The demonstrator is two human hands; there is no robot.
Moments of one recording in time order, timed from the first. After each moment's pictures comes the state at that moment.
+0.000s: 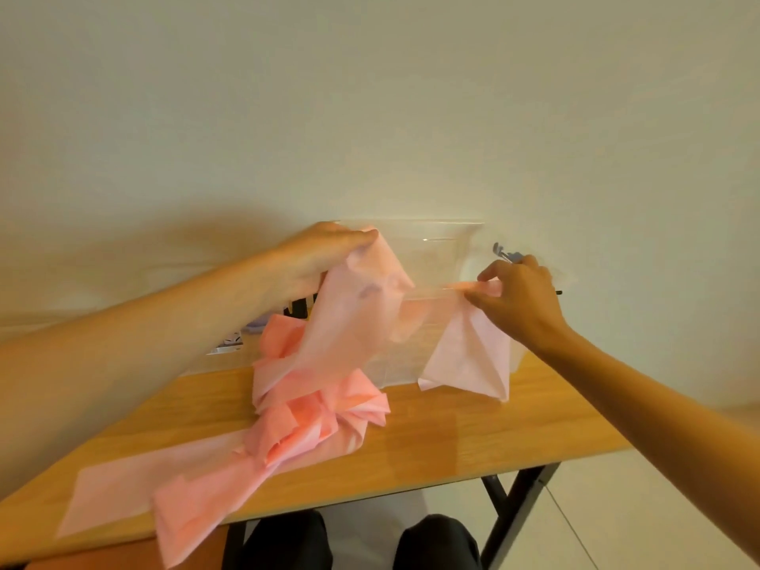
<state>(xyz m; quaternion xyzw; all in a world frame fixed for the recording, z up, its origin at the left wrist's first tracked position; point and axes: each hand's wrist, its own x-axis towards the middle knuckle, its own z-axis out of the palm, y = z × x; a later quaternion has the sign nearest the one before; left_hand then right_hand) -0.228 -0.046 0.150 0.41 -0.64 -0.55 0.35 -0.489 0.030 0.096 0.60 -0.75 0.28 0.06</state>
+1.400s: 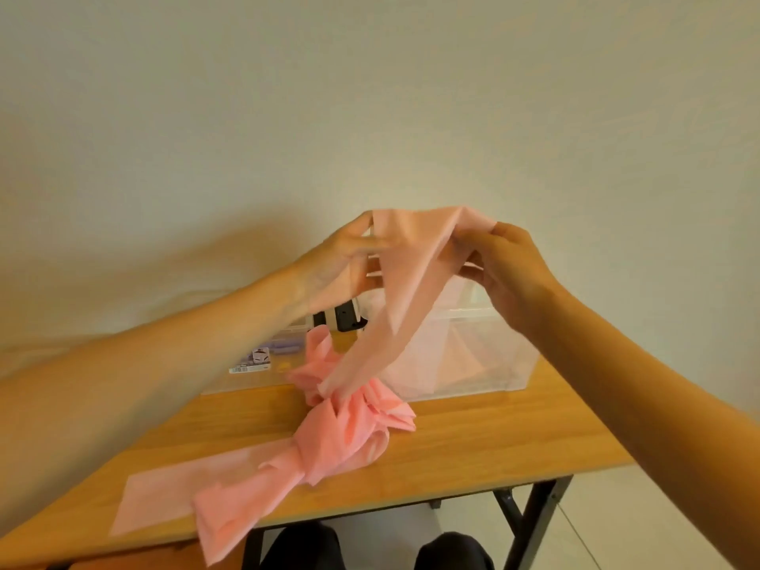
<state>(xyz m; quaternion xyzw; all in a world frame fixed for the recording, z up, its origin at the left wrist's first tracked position) -0.213 -0.018 0.178 0.17 -0.64 -0.66 0.36 -0.410 0.070 0.188 0.53 -0.48 0.62 -0.32</state>
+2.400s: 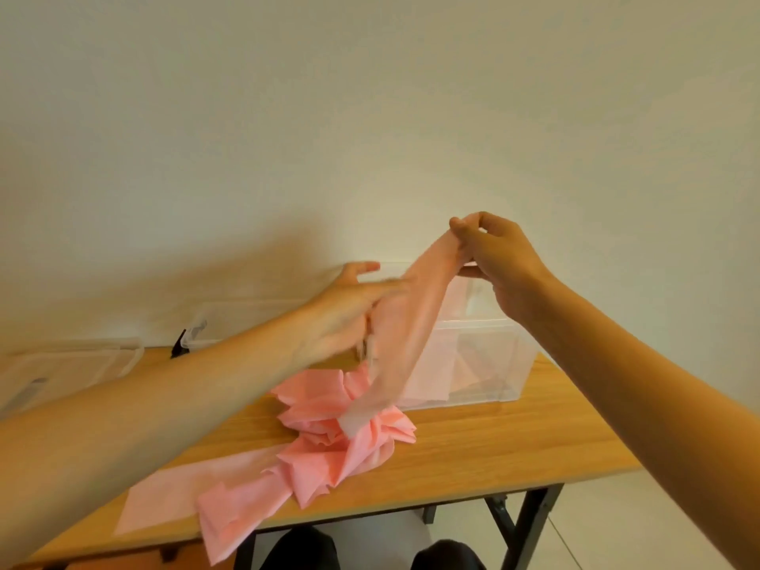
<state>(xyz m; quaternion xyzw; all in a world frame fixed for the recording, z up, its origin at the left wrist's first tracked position) -0.217 0.037 0.162 0.34 -0.52 -0.65 0.43 -0.403 0.068 0.213 0.52 -0.54 0.61 -0.27</state>
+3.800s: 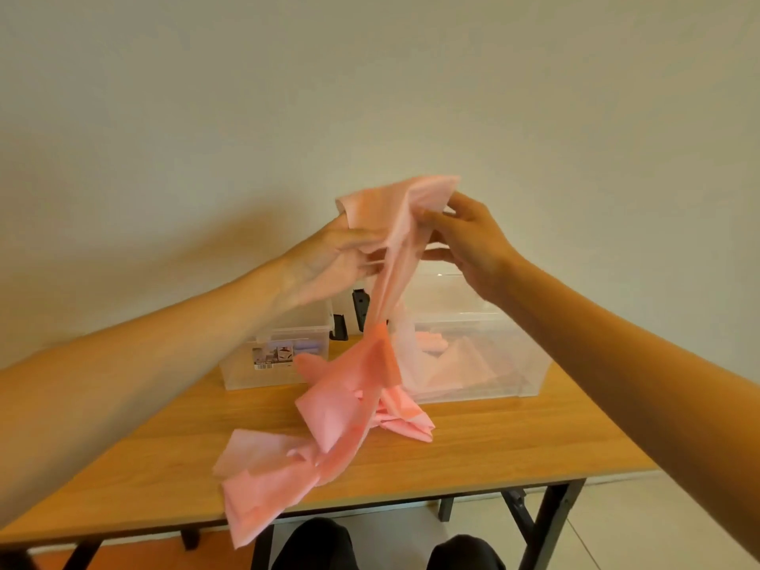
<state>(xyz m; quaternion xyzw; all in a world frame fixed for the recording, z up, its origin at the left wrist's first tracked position) -0.167 -0.007 0.190 0.15 -0.65 -0.64 0.38 -0.362 0.046 0.211 0.63 -0.44 0.57 -0.30</state>
